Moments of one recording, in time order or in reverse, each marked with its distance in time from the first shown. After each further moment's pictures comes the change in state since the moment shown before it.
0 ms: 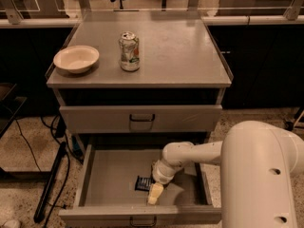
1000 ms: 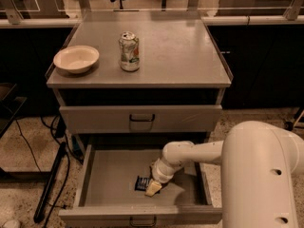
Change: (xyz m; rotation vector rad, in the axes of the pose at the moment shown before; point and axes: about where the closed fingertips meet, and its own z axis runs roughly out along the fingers) arm 0.000 0.000 0.000 -0.001 0.000 0.000
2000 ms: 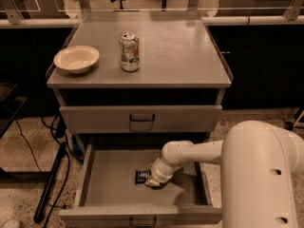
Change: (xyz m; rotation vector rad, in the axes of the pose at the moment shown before) arm 0.000 0.000 0.000 0.000 0.000 0.000
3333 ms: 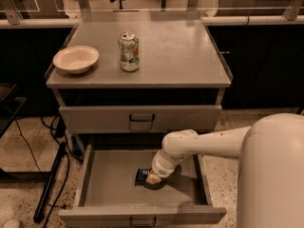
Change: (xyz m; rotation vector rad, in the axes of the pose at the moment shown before) arm -0.040 0.020 -0.081 0.047 0.022 0.084
